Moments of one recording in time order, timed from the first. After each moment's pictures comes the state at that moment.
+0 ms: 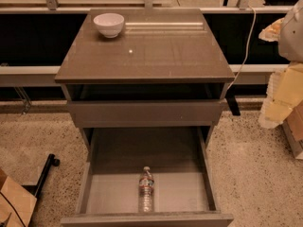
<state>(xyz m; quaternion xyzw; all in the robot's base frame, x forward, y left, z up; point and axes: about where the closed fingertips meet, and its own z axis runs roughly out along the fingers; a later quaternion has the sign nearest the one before) 0.438 -0.212 0.991 -0.60 0.78 -0.05 0.18</state>
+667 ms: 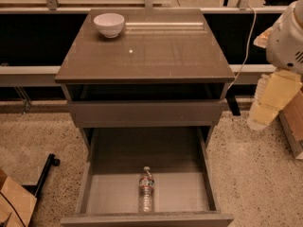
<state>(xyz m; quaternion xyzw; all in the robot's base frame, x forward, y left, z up) 0.448 -0.209 0.974 -0.59 0.79 -0.06 0.17</state>
